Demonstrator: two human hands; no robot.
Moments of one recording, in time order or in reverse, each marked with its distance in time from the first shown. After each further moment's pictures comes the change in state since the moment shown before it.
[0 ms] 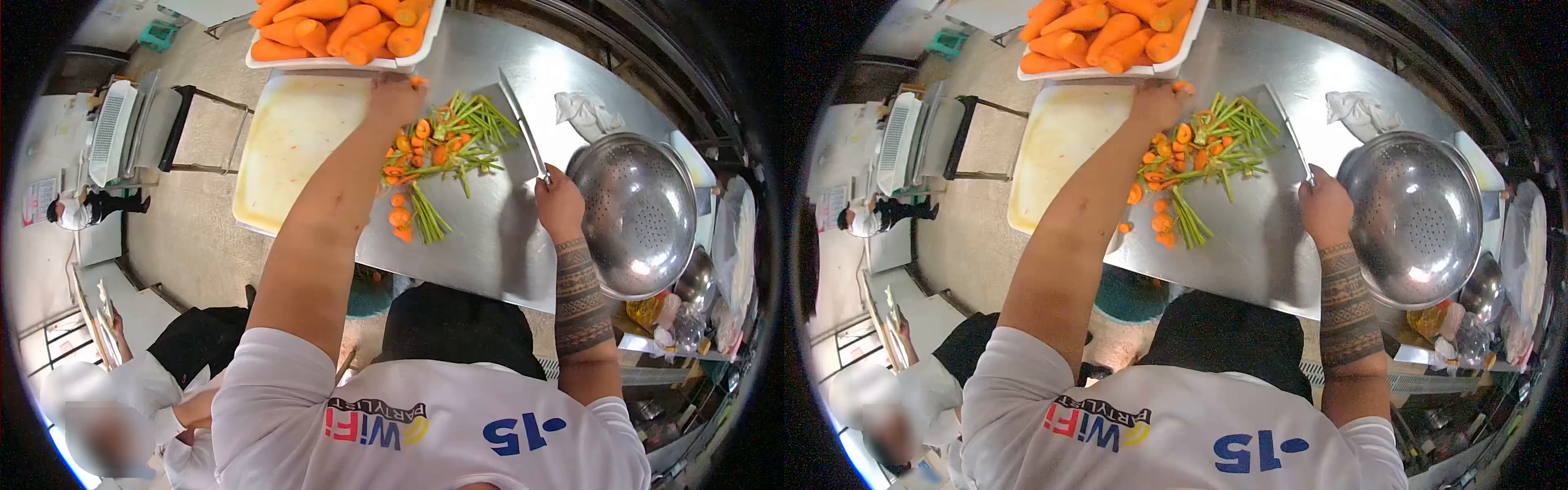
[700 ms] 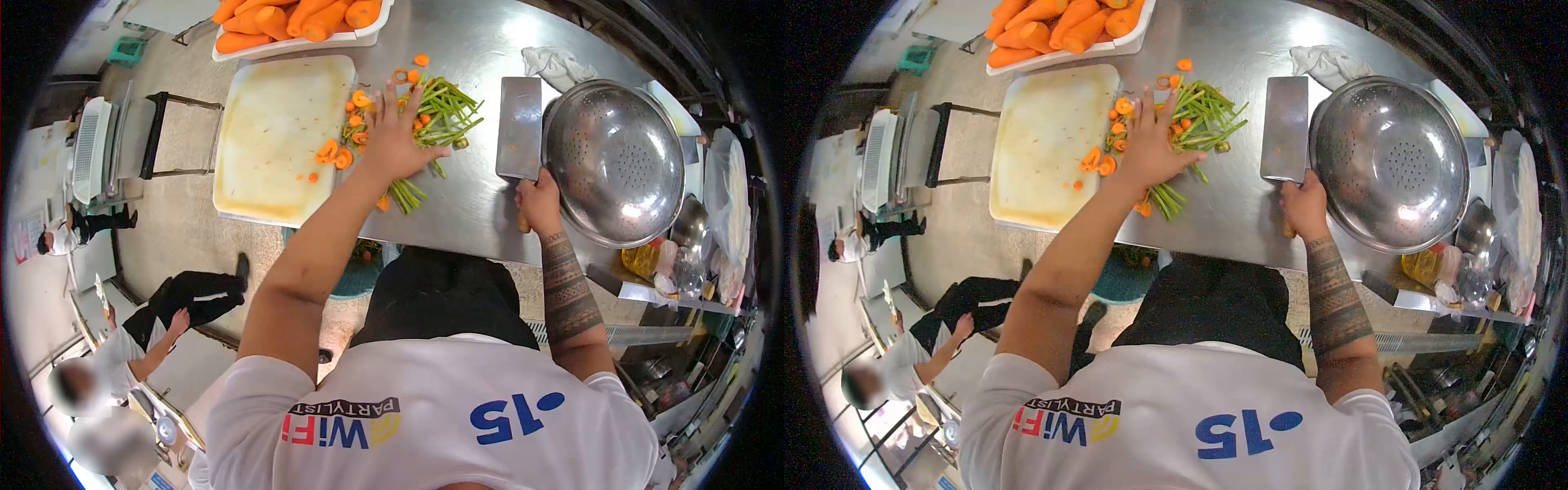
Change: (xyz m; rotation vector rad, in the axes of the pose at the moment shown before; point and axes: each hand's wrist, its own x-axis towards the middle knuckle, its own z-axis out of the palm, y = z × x) left_hand -0.169 0.075 -0.005 -0.259 0.127 0.192; right_hand -0.082 0.052 0.037 0.862 -0.099 0.393
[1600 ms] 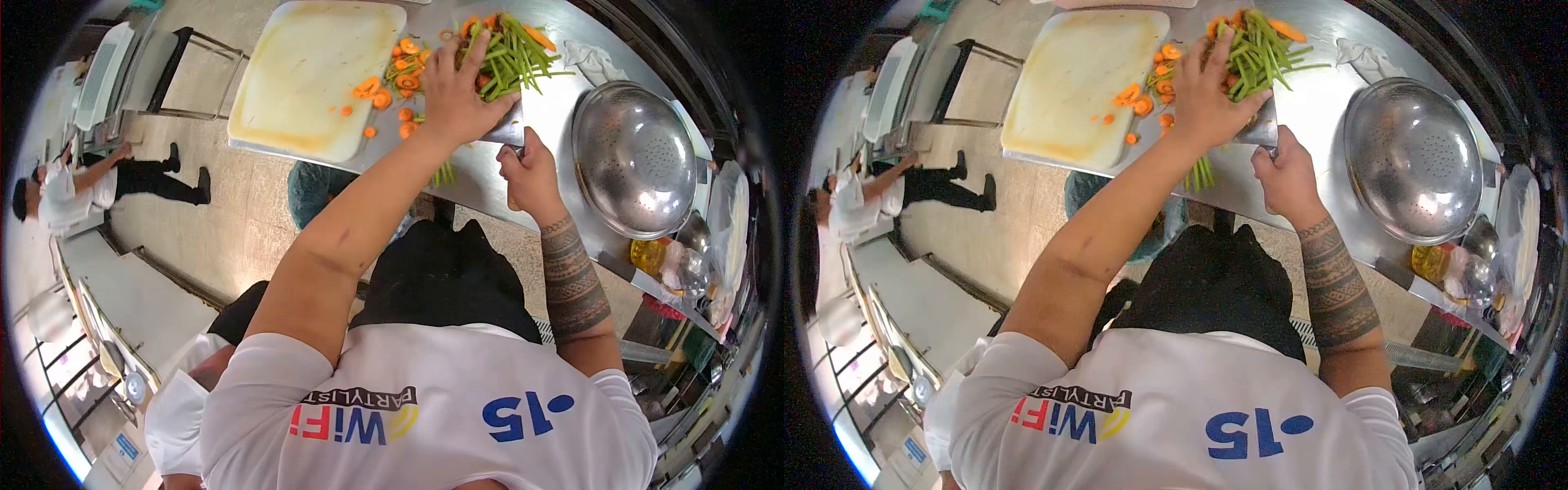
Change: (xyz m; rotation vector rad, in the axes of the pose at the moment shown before) left_hand -0.033 0.051 -0.019 -0.222 0.604 0.077; right_hand -0.085 -0.078 0.074 -0.210 -0.320 -0.303
